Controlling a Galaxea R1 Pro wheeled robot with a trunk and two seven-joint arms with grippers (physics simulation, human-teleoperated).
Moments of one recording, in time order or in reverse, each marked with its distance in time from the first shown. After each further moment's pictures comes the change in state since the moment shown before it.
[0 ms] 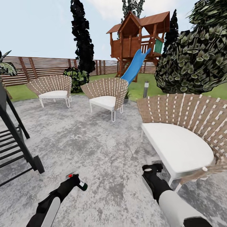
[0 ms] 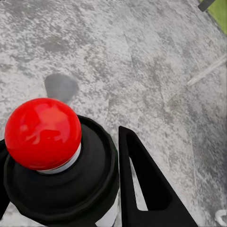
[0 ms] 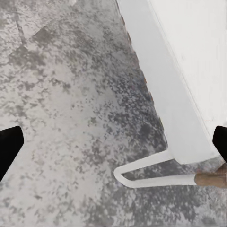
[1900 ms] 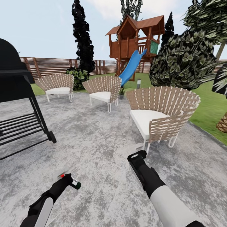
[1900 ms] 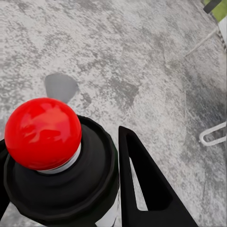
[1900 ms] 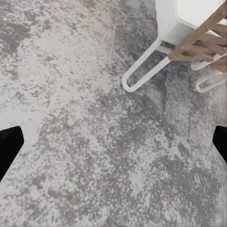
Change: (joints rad) left arm 0.011 0.000 0.105 -0.026 -0.001 -0.004 0.000; right arm 0.007 0.061 0.228 -0.378 0.013 0.417 0.181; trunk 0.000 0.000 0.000
